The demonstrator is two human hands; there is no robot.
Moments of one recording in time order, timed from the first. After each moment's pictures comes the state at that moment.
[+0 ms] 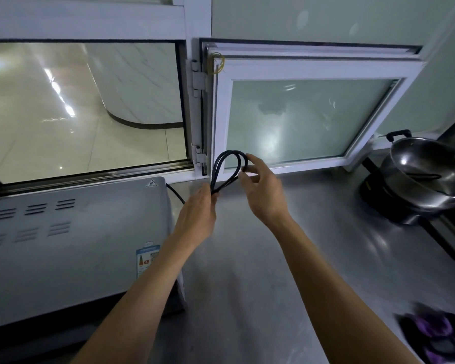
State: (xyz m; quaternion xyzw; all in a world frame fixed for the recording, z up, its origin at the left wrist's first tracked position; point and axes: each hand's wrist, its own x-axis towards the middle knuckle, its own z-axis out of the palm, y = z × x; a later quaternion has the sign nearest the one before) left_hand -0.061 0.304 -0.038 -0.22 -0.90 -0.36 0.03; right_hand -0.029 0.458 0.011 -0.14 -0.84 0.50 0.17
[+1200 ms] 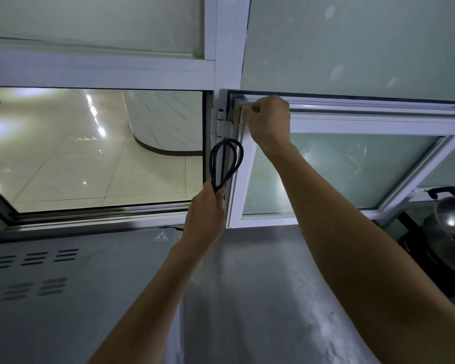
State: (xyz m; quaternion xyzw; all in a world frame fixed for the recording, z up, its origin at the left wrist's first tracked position) left_hand -0.167 0.326 0.017 -0.09 -0.88 -0.45 0.09; right_hand -0.256 0.477 0.144 -0.09 -0.88 0.35 0.30
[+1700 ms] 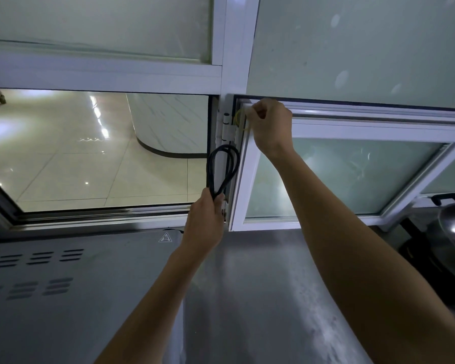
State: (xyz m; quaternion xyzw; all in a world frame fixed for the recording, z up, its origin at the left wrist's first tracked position) left_hand -0.162 0.313 0.015 -0.08 -0.87 -0.48 0.06; right_hand -0.239 0.465 0.150 -0.04 -0.87 0.39 0.30
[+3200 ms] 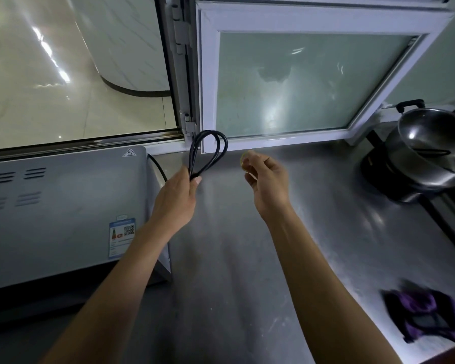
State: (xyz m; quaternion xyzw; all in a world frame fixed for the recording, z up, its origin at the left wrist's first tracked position) left_hand -0.047 0.304 -0.056 -0.15 -0.93 -0.34 0.00; right_hand -0.013 0.486 -0.028 -0.25 -0.55 0.79 0.13
